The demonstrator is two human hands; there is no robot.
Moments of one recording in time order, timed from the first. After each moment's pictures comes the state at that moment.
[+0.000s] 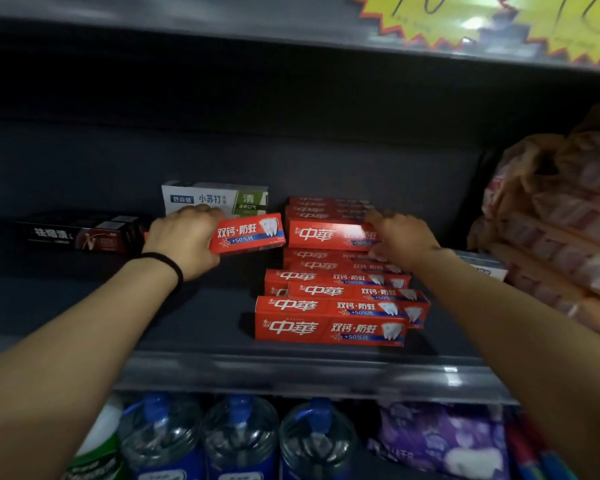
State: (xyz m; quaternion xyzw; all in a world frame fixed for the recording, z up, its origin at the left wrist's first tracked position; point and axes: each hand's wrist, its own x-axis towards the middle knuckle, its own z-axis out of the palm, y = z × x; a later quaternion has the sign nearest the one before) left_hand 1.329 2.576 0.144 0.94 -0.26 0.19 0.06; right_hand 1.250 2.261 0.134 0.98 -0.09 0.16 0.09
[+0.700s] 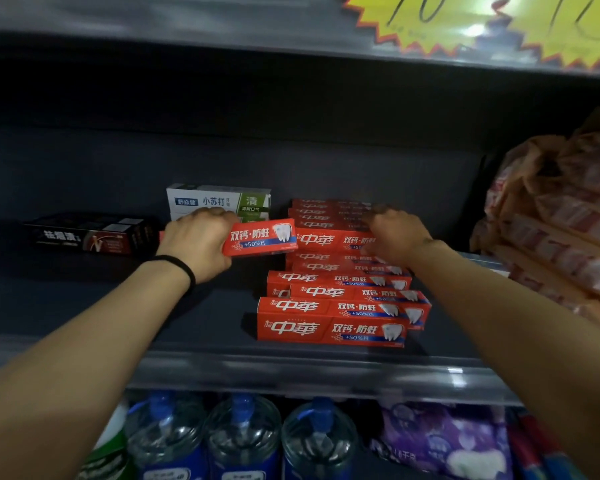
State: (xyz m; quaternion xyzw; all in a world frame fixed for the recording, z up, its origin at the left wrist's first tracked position) left_hand 1.322 2.565 0.146 0.94 -0.28 0.20 0.04; right_hand 1.262 2.269 0.140 0.98 -0.08 0.15 0.11
